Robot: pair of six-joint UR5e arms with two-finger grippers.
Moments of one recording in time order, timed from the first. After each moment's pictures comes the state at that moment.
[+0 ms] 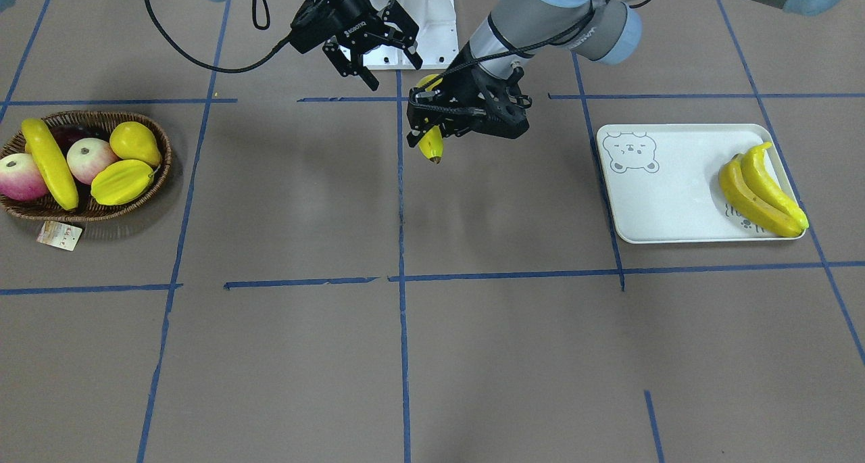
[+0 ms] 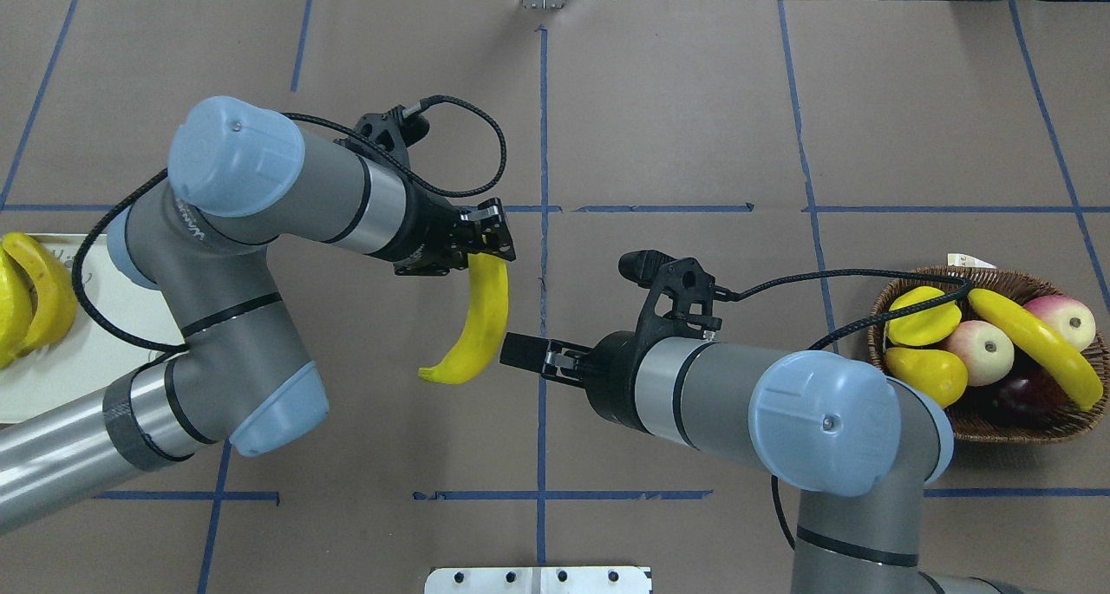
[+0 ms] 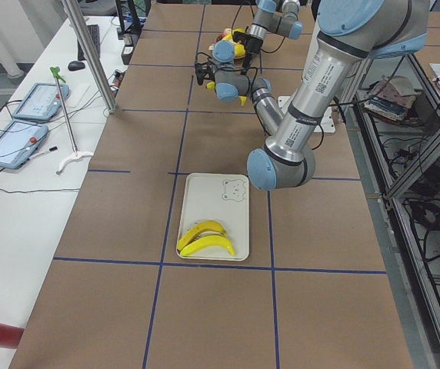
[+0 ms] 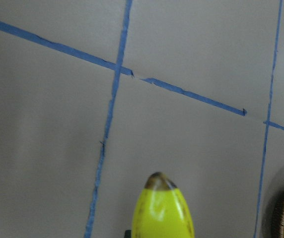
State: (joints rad) left arm -0.63 -2.13 -1.77 -2.09 -2.01 -1.60; right arm 0.28 -1.14 2.09 -1.15 1.53 1.60
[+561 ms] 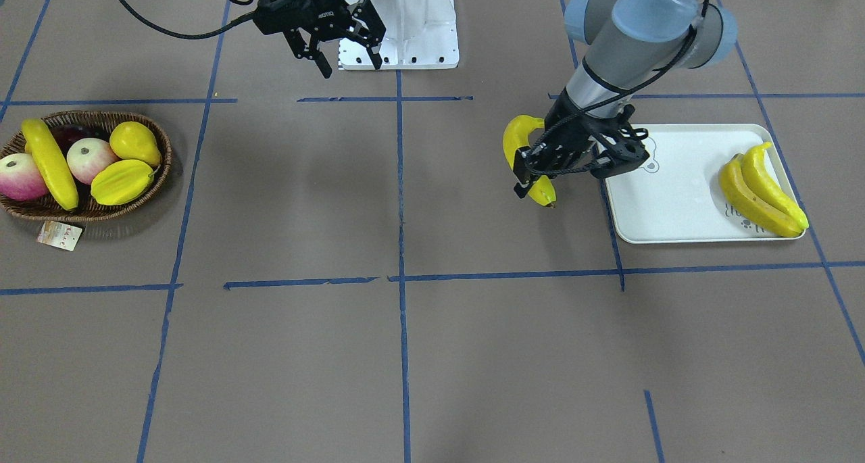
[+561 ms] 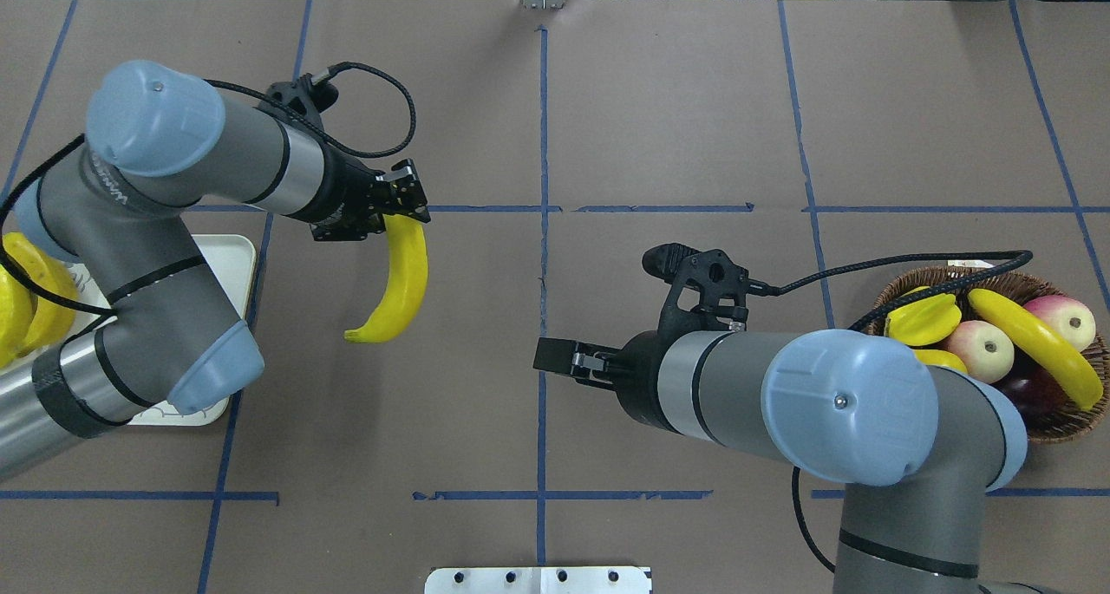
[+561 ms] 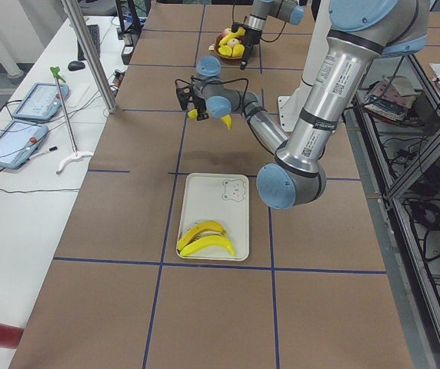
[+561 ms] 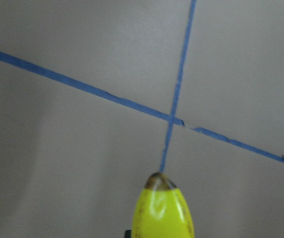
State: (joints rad) left arm -0.78 -1.97 -1.84 -1.86 -2.01 -1.60; right arm 0.35 -1.15 2.20 -1.53 1.64 1.58
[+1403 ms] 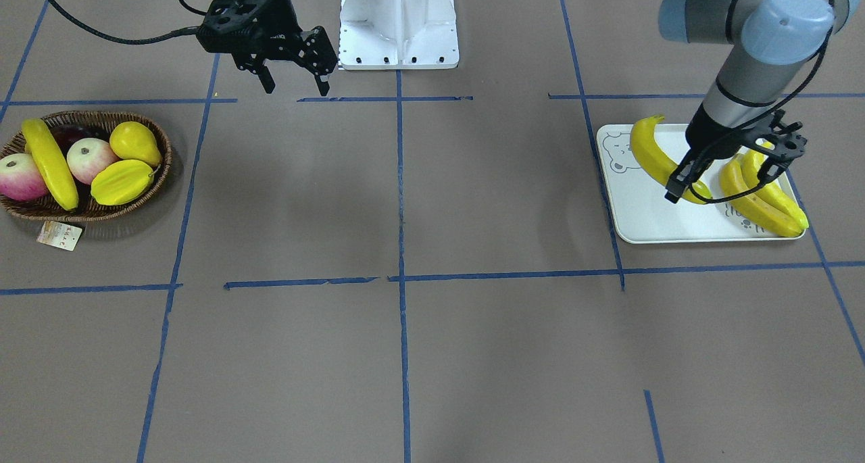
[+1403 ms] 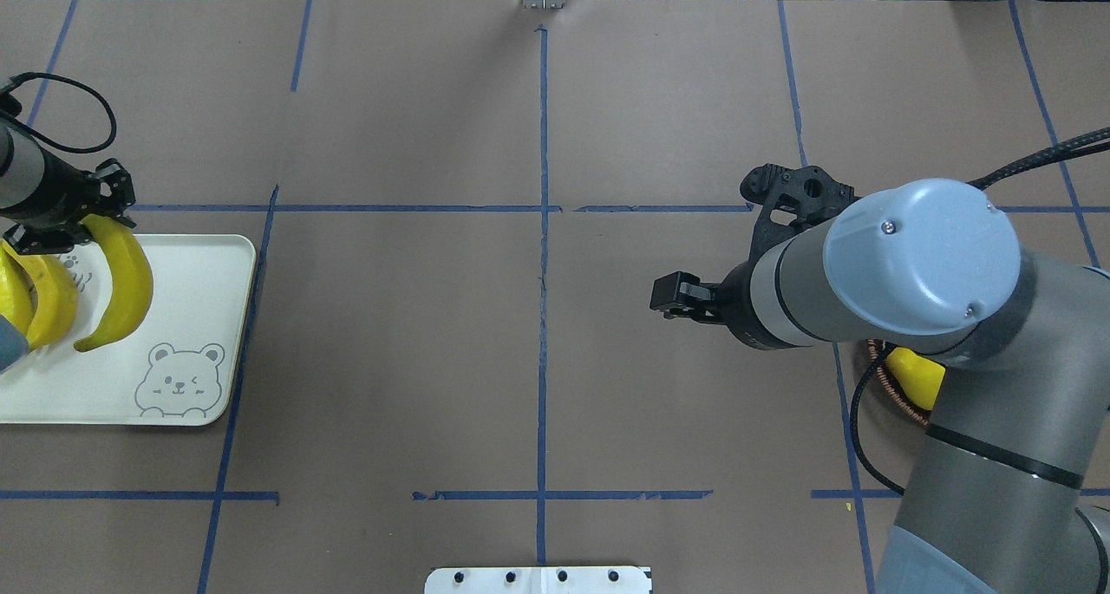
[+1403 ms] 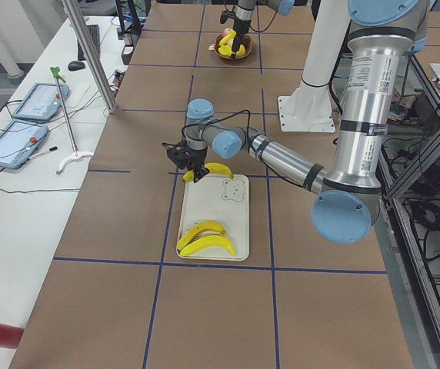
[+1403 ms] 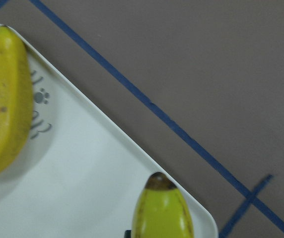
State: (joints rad) left arm -0.97 -1.64 -1.87 -1.74 -2.01 -1.60; right arm 0.50 -1.16 2.25 -1.82 1.76 1.45
